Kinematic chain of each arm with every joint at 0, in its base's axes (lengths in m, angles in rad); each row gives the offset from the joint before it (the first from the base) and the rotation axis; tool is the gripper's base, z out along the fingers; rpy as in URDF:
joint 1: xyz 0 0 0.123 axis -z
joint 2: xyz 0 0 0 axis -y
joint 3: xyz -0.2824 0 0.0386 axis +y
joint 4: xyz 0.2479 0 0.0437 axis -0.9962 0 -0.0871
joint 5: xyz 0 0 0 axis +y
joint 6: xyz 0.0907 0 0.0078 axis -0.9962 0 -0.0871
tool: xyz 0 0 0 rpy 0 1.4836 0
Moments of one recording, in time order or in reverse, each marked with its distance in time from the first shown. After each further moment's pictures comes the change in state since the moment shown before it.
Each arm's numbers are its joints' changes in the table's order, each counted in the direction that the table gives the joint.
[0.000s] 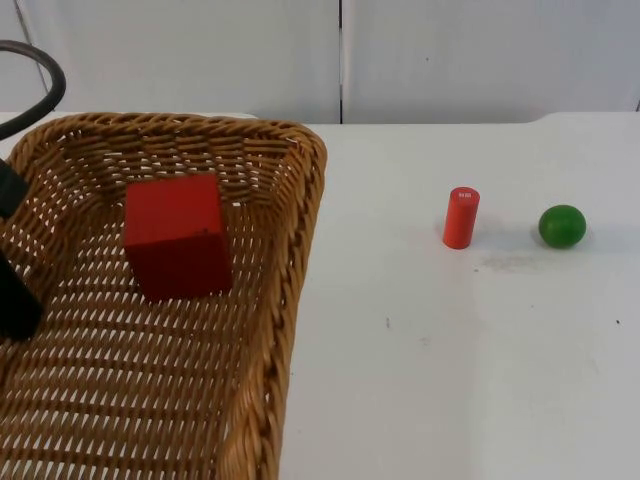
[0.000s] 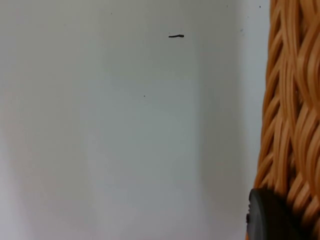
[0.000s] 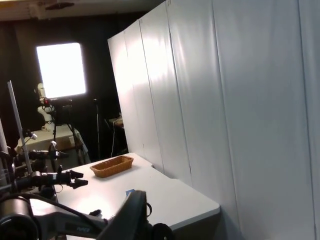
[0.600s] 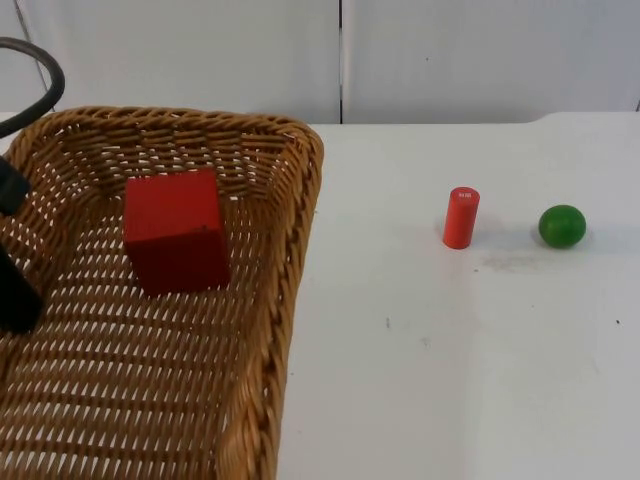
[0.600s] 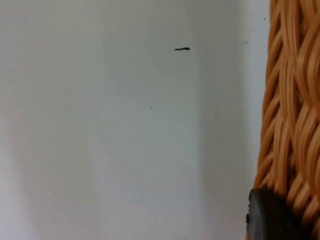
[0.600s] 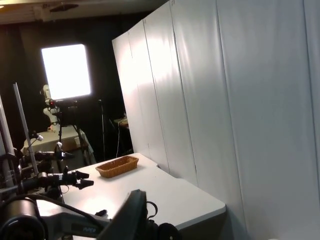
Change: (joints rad) right arm 0.000 0.000 0.000 -0.015 0.007 -0.003; left arm 0.000 0.000 0.000 0.000 -0.031 -0.008
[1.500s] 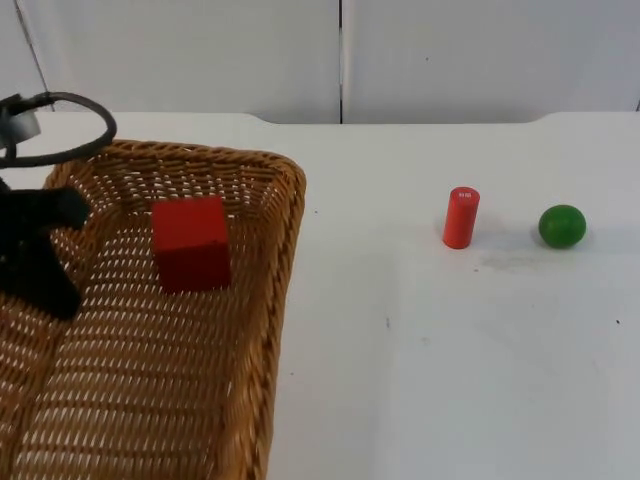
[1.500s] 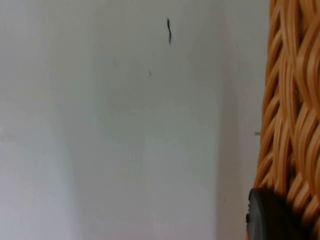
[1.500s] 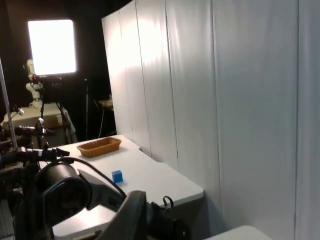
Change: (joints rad) right arm 0.000 0.000 0.000 0.086 0.033 0.016; left arm 0.000 -0.362 -0.152 0.016 -0.188 -0.066
